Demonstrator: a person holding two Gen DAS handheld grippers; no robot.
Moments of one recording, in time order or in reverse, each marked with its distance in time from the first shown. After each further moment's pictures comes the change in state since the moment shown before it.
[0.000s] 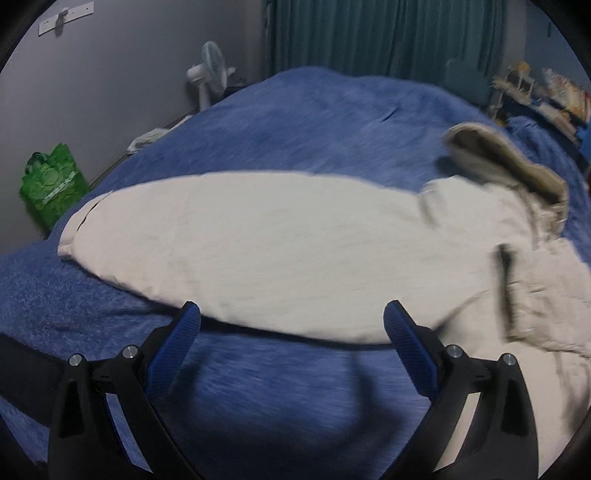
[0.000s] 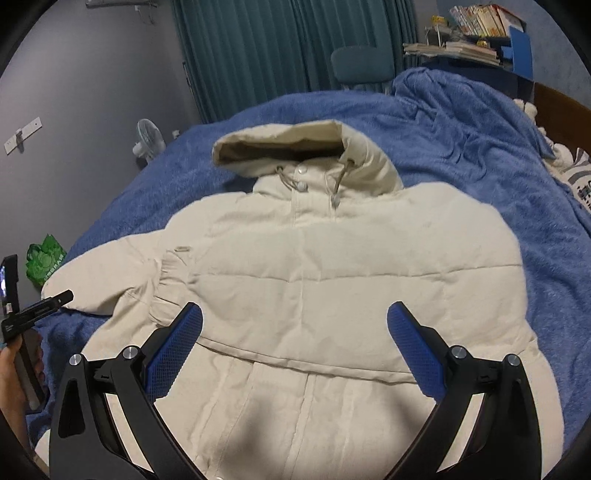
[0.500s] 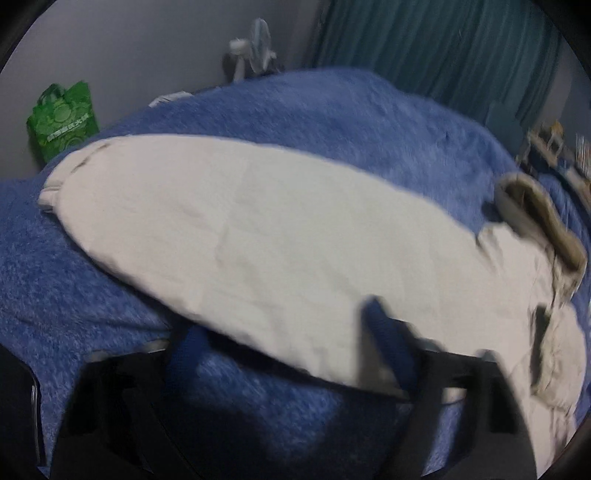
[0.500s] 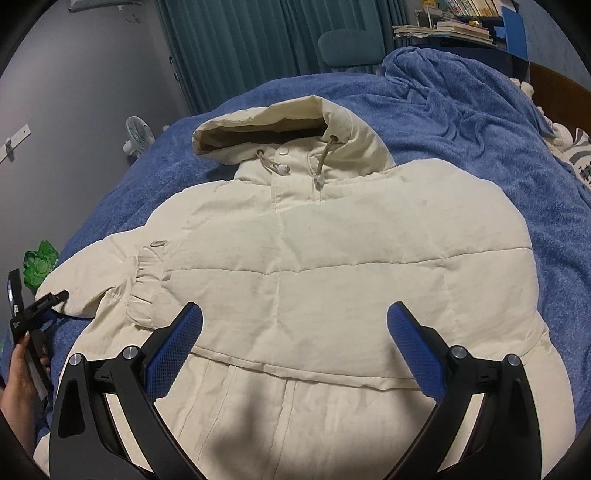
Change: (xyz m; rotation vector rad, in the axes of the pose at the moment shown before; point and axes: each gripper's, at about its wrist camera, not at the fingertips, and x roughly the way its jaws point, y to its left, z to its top) left arm 0.045 0.077 -0.002 -0.260 -0.034 -0.053; right arm 0.025 -0.019 -0.003 0.046 0.043 -0.004
